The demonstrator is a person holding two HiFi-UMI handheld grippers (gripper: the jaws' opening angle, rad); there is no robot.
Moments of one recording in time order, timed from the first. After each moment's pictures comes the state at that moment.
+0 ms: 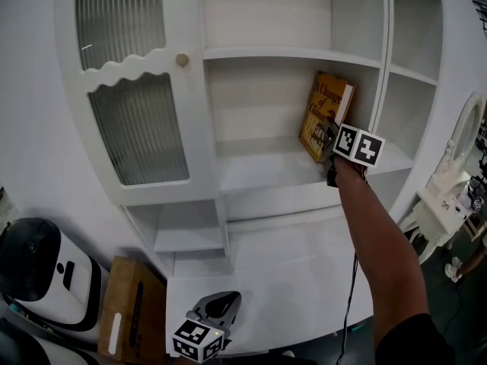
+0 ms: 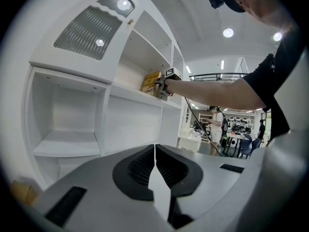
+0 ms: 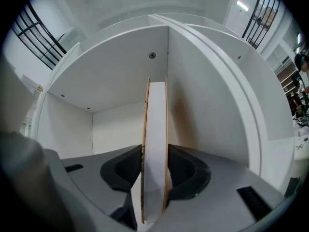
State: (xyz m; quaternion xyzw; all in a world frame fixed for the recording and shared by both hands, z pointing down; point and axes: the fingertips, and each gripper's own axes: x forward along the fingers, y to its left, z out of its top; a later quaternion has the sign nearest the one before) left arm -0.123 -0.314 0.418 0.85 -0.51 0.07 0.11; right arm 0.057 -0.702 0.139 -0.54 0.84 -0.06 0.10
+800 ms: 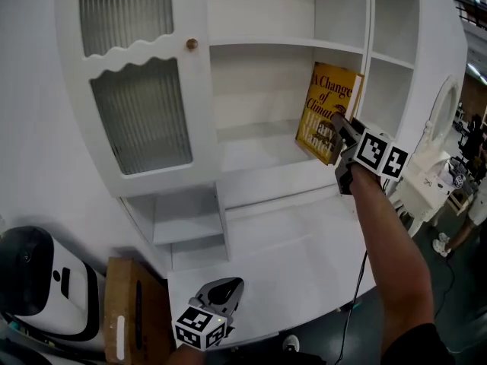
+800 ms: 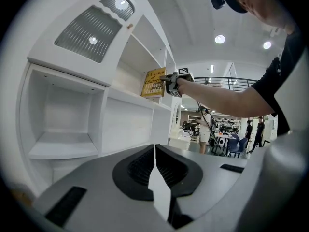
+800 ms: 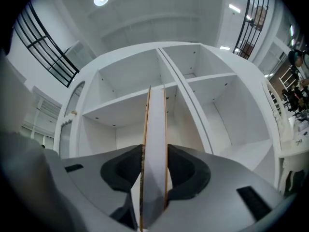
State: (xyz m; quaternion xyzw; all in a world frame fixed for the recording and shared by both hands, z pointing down) left arm -0.137 -0.288 0.416 0.88 -0.45 0.06 0.10; right arm 0.082 -0.565 0.120 -0.51 0.84 -0.05 0.15
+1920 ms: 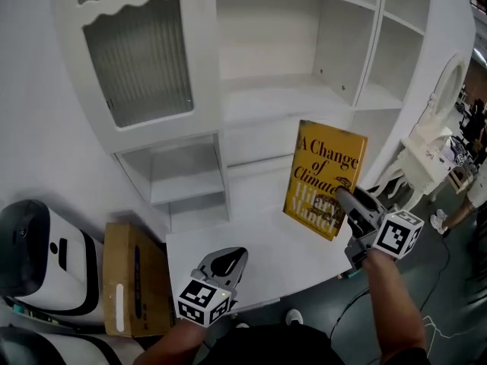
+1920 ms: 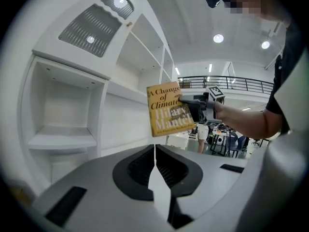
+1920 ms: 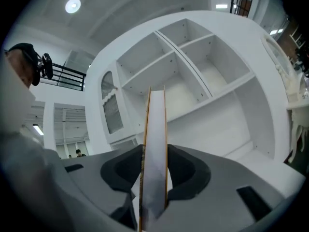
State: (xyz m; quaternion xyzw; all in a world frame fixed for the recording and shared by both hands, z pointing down) left arm -0.134 -0.273 0.443 0.89 -0.44 0.07 0.10; right arm 0.066 -0.382 0.315 -0.37 0.90 -0.19 0.08
